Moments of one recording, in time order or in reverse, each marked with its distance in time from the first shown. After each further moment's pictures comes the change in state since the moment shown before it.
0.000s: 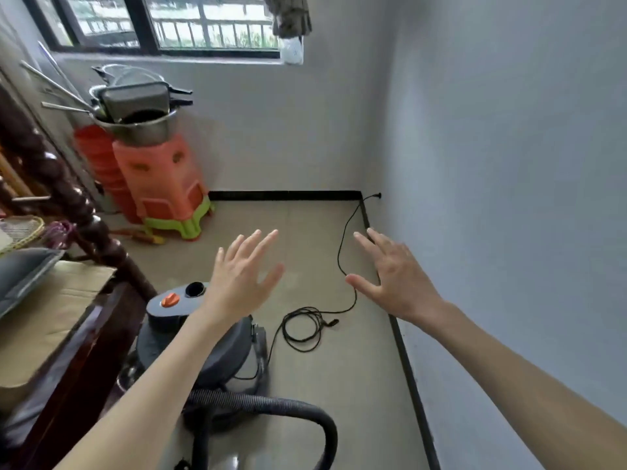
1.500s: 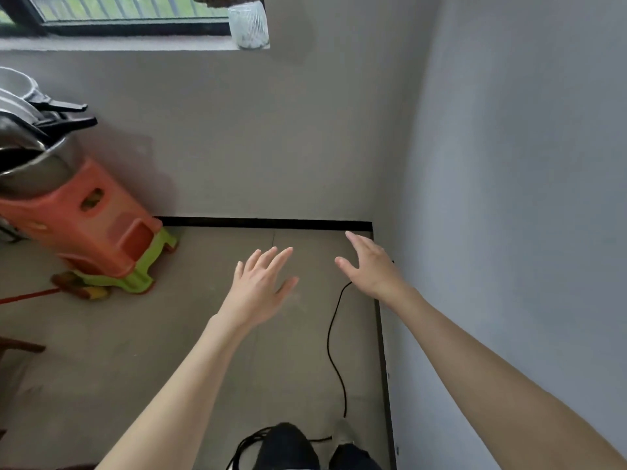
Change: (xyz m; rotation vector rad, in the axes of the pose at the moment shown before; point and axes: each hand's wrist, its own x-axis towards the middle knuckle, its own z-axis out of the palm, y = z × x) left_hand 0.715 0.034 0.201 0.032 -0.303 -0.157; right_hand 0.706 0.366 0.016 0.303 -0.243 0.173
